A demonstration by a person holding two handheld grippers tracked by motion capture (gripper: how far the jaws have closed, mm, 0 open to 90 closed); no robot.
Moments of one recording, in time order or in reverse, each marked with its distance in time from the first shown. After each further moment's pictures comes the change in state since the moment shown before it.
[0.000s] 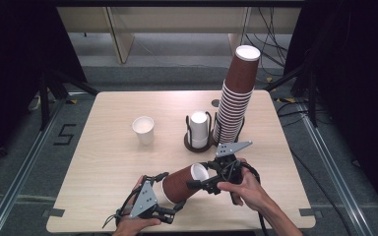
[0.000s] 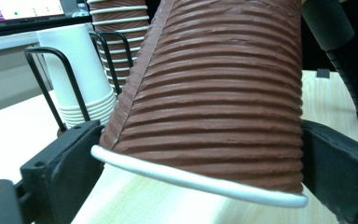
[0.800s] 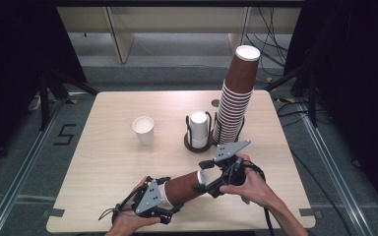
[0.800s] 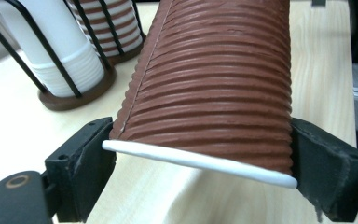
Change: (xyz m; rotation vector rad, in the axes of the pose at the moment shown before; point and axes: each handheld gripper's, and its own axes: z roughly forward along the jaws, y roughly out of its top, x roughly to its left) left arm 0.003 0.007 0.002 0.261 -0.071 0.081; right arm 0.007 0.008 -0.009 0.148 -0.093 -0.184
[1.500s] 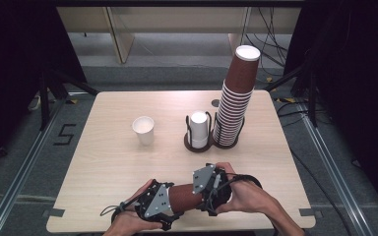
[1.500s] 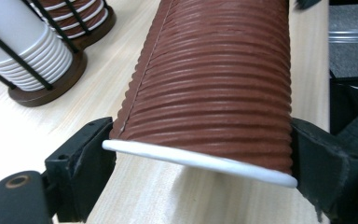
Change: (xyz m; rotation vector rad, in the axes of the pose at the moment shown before) left arm -0.009 0.014 -0.001 0.164 -0.079 0.147; right arm 0.037 0.008 0.032 0.490 -0.112 -0.511
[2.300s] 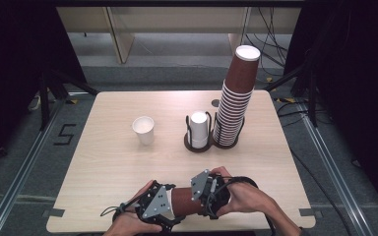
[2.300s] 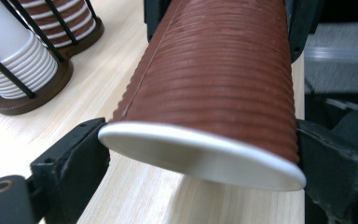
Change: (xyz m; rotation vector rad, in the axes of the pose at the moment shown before) left arm -0.002 -0.003 -0.001 -0.087 -0.046 -0.060; right arm 0.003 -0.007 0.018 0.069 0.090 -0.035
